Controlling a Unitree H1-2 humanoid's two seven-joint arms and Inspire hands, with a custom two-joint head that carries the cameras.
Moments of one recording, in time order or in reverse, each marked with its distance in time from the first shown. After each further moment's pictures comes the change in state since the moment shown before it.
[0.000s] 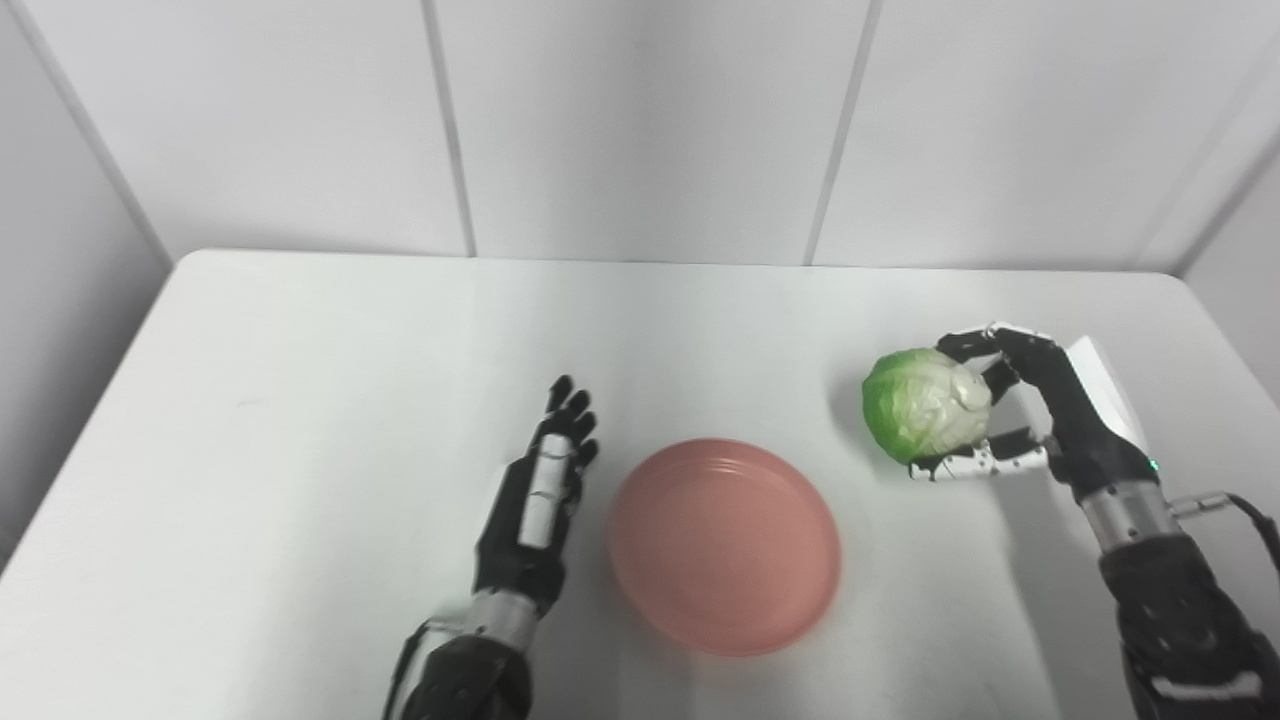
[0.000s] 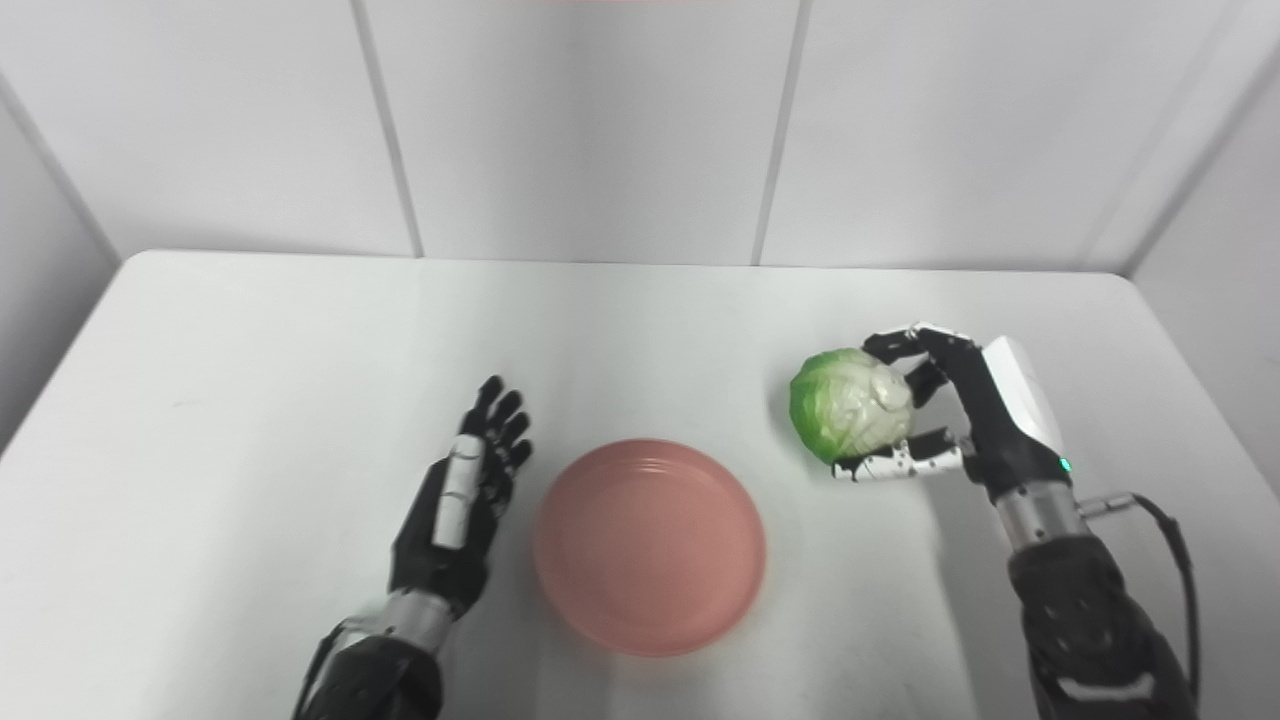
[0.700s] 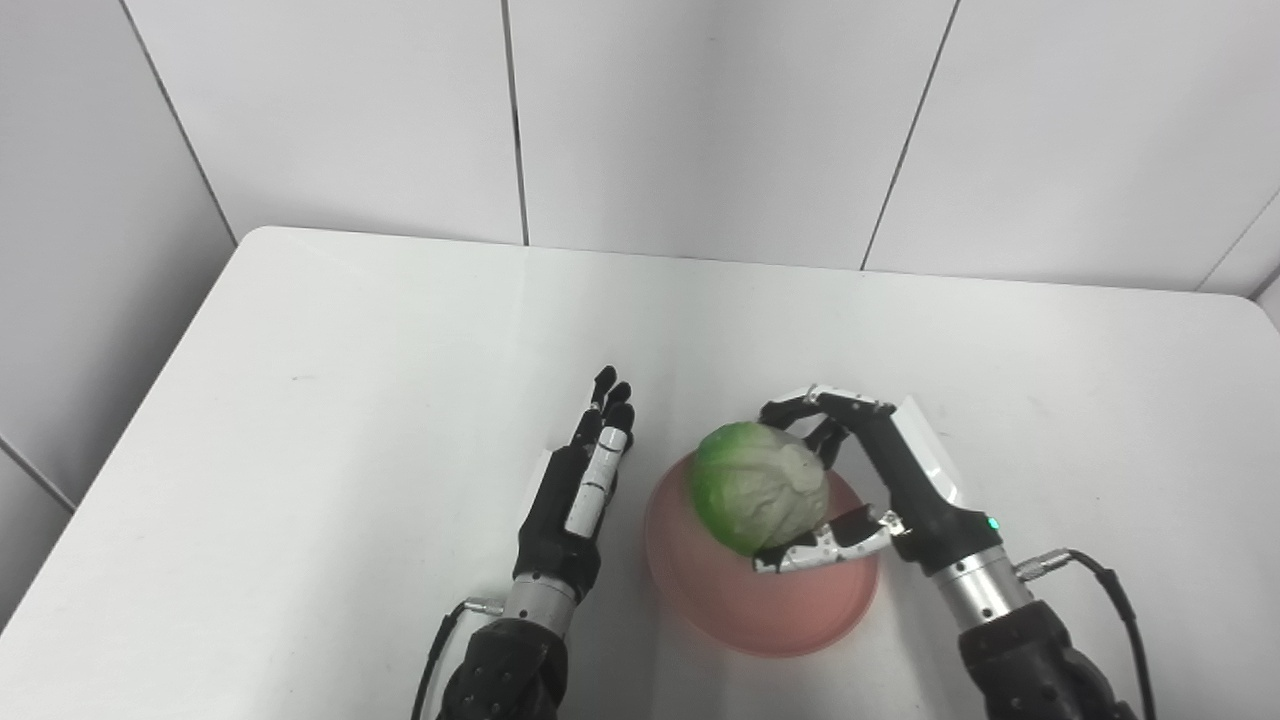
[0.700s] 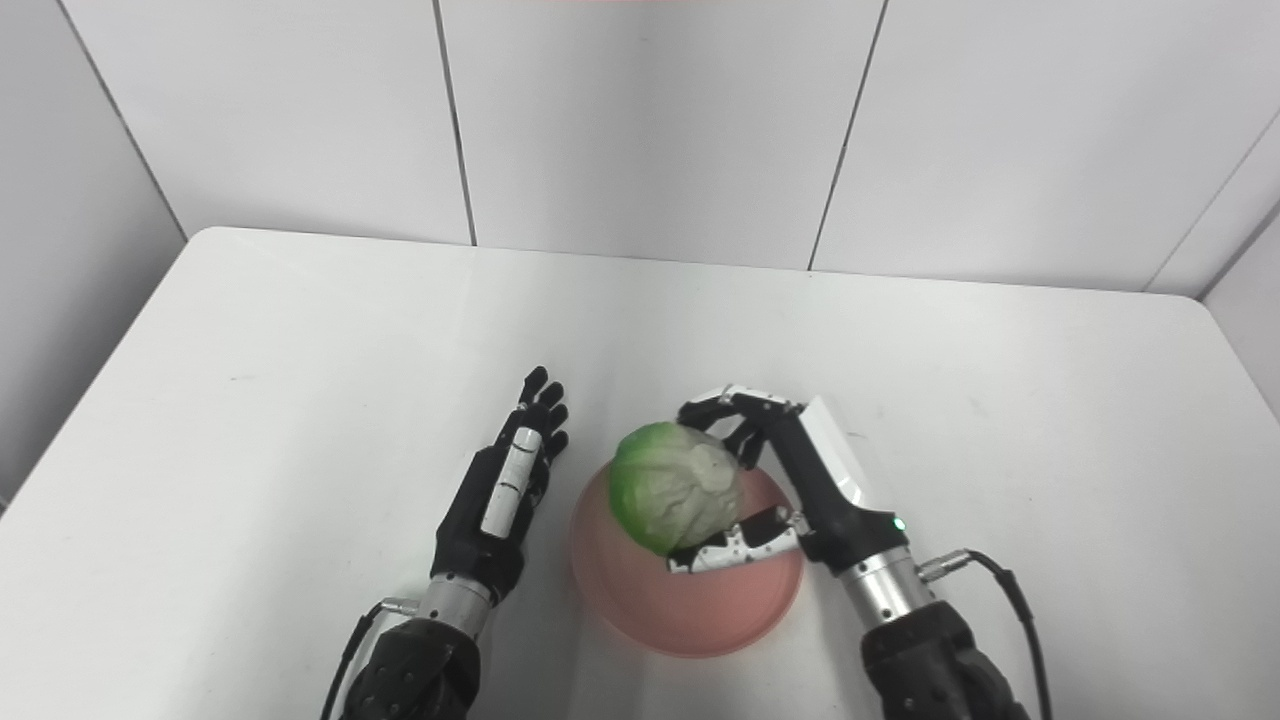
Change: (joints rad) left arm -0.003 0.003 -0.032 0.016 0.043 -0.020 0.037; right arm 0.061 0.155 0.266 -0.178 -0.155 -0.011 0.066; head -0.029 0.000
